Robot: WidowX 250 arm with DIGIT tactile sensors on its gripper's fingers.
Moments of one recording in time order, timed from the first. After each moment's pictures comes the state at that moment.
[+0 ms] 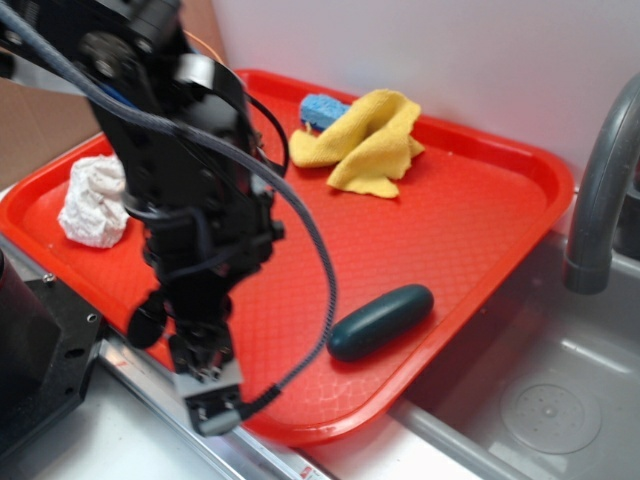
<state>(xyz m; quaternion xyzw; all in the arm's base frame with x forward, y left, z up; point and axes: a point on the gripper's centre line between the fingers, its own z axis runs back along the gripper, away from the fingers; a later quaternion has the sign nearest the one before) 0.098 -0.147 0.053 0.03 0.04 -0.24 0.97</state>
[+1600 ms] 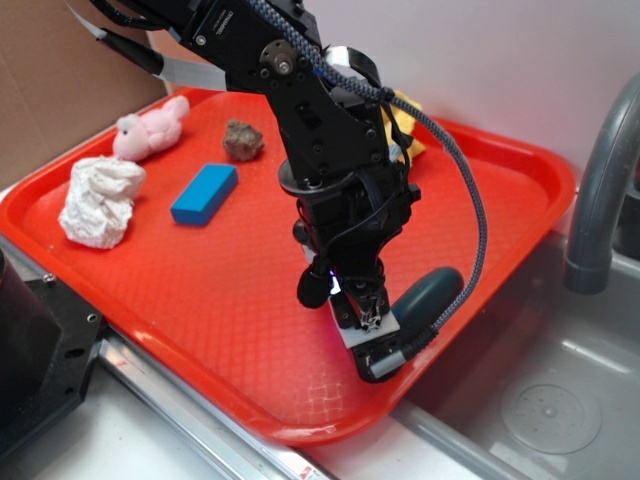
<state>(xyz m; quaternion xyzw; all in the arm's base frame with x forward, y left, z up) 0.180 -0.175 0.030 -0.05 -0.04 -0.24 0.97</state>
